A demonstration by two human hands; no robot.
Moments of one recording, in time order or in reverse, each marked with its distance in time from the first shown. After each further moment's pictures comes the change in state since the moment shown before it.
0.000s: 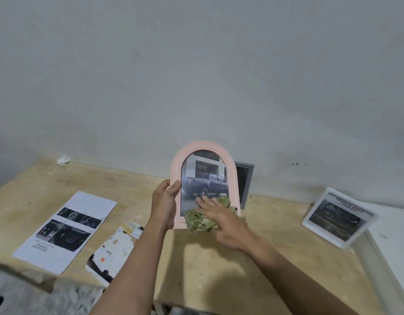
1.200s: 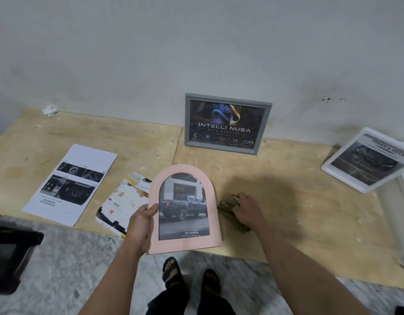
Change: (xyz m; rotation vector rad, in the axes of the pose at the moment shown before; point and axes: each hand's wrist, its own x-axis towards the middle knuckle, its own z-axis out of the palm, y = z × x) left_hand -0.033 -0.110 -0.125 0.180 0.159 -0.495; right_hand -0.037 0.126 0.140 0.128 -0.151 0.902
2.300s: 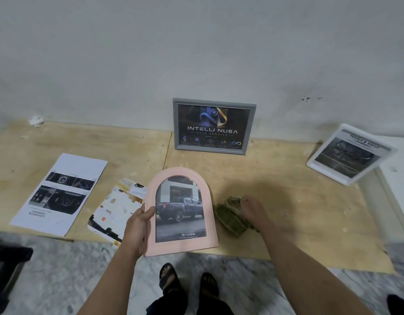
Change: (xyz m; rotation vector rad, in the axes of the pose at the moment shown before) left_hand -0.006 0.000 0.011 -0.005 -0.053 0.016; right_hand -0.034 0.011 -0.035 0.197 0.107 0.048
